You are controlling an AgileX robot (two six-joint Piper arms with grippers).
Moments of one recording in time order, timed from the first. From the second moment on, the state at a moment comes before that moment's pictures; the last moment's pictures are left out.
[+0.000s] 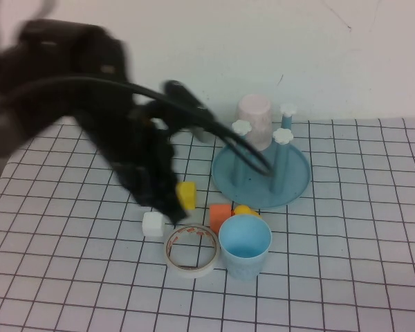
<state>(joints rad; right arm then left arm) -0.05 -0.01 0.03 0.94 0.29 0.09 -0.50 1.67 -1.53 -0.11 1.20 0.48</state>
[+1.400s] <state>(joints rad) -0.05 -0.01 0.03 0.94 0.30 -0.13 -0.64 2.17 -1.76 -0.02 0.97 0.06</state>
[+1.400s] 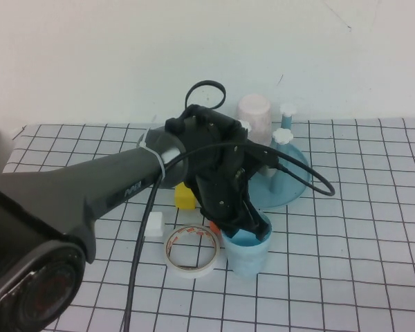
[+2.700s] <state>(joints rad) -0.05 0.32 -0.10 1.62 0.60 -0.68 -0.64 1.38 -0.70 -0.01 -0.76 0.13</state>
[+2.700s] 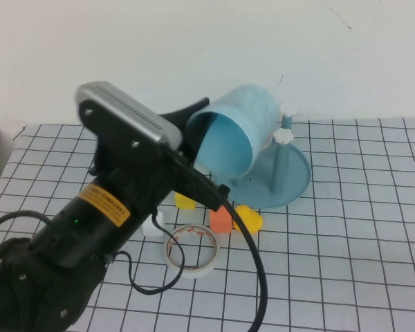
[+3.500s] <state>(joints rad) 0.13 1.41 -0.92 1.70 1.03 -0.71 -0.64 1.38 -0.68 0.07 -0.94 0.14</state>
